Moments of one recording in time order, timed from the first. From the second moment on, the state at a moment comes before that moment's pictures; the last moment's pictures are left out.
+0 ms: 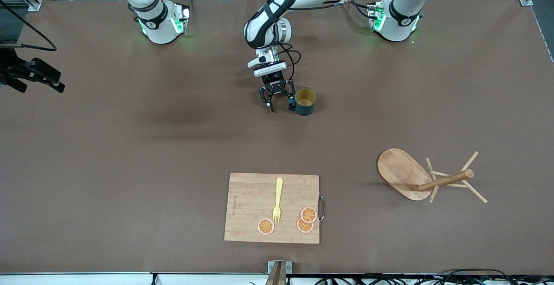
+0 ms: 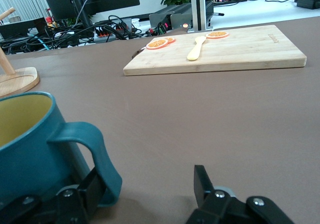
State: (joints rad) left arm -1.05 0.85 -0.26 -1.78 1.52 1.81 -2.40; right arm -0.09 -0.10 0.02 -1.71 0.01 1.67 -0.05
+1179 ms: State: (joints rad) left arm -1.04 0.85 -0.24 -1.76 1.51 1.81 -2.40; right arm -0.09 -0.10 0.02 -1.71 0.01 1.66 -0.05
